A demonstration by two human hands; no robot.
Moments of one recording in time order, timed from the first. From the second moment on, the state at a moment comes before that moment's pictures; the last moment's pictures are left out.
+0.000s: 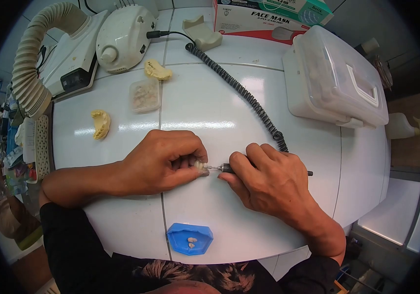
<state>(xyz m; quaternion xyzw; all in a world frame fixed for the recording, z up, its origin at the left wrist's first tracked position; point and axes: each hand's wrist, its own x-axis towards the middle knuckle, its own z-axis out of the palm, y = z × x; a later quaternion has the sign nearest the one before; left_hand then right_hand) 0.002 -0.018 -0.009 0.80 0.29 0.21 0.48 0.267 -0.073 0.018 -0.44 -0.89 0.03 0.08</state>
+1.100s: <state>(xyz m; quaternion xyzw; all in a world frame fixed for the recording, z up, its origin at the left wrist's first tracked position) 0.002 -0.024 -0.014 0.80 0.30 0.25 0.46 0.275 -0.078 0.009 -0.46 -0.88 0.01 0.11</state>
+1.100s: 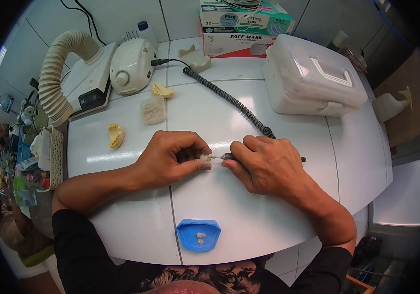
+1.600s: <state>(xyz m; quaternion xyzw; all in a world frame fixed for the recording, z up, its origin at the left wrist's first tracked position) 0.004 -0.023 -0.013 0.81 0.30 0.25 0.44 0.268 -0.082 0.007 -0.46 -0.88 -0.03 0.11</state>
